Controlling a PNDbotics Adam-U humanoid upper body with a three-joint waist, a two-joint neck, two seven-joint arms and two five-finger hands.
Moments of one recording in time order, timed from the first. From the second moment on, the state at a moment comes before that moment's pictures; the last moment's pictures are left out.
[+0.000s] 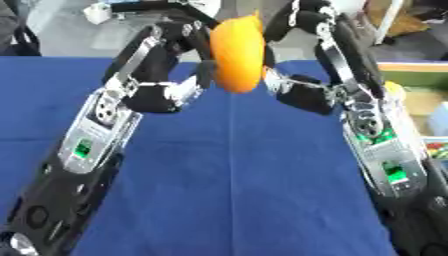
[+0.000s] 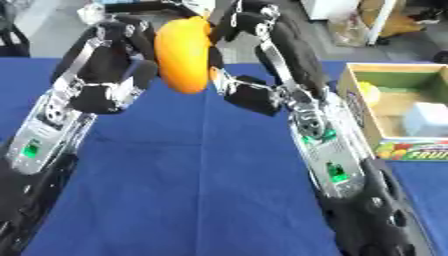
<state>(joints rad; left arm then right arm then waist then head) -0.68 0.34 -0.16 -1.66 0.17 -0.33 -0.35 -0.84 -0.06 0.27 -1.58 0.72 -0.32 -0.06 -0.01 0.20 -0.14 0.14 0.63</state>
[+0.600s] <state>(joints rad) -0.68 0.34 -0.16 -1.66 0.17 -0.33 -0.36 -0.84 -0.06 0.28 -1.58 0.69 -0.33 -0.02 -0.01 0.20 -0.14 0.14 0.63</state>
